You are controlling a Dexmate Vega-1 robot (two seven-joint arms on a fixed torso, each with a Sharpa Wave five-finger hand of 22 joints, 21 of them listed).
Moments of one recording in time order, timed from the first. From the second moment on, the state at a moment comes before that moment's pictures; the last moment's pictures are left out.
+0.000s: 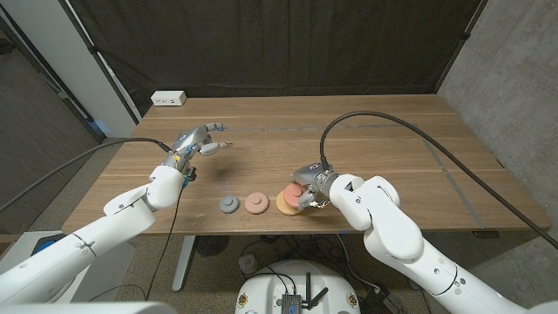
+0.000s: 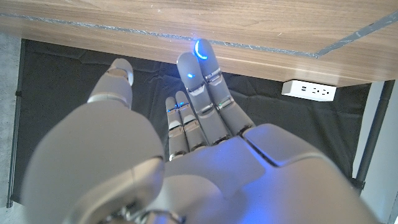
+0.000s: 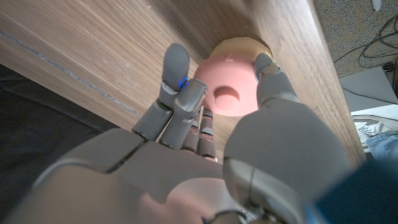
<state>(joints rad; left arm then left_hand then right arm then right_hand) 1.12 0.93 0.33 -1.85 0.17 0.11 0.41 0.85 -0.01 0.28 -0.16 0.30 0.46 -0.02 0.21 0.22 0.48 -0.14 0.21 0.41 0.93 -0.13 1.41 0.48 0.72 -0.07 1.26 0.28 -1.07 -0.58 -0.72 -2.35 -1.35 -0.38 0.90 0.99 0.00 0.34 -0.22 0.40 0.39 0.04 0.33 0.25 0.45 0.02 0.26 0.57 1.12 -0.21 1.54 1.23 1.04 -0.17 1.53 0.27</state>
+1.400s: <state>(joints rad) 1.15 0.93 0.31 -1.86 0.17 0.11 0.42 0.85 -0.01 0.28 -0.16 0.30 0.47 -0.02 0.21 0.22 0.48 -0.14 0.21 0.41 0.92 -0.13 1.42 0.47 0.71 -0.07 1.30 0.26 -0.97 -0.56 -0.79 -2.27 -1.27 -0.39 0.89 0.99 0.00 0.35 -0.22 0.41 0.39 0.04 0.33 0.25 0.46 0.03 0.25 0.57 1.12 -0.21 1.54 1.23 1.04 -0.17 1.53 0.27</state>
